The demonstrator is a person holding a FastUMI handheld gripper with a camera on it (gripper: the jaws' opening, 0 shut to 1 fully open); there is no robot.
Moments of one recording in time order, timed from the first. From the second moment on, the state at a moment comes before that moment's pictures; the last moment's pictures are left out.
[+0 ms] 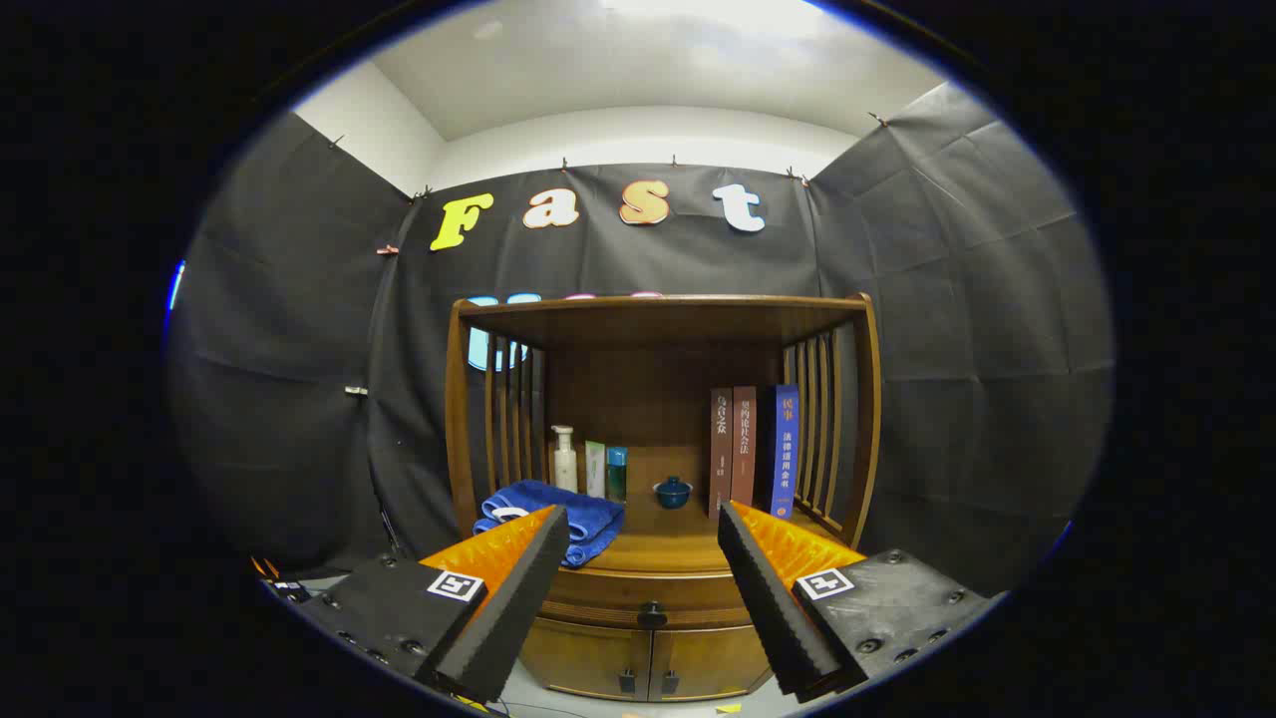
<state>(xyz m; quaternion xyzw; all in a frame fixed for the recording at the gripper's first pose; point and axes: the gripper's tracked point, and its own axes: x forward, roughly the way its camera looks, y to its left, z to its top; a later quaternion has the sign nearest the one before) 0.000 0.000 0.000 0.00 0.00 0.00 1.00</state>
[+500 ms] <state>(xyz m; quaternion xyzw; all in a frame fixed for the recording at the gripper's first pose) 0.006 -0.011 -0.013 -0.01 0.02 -0.02 1.00</state>
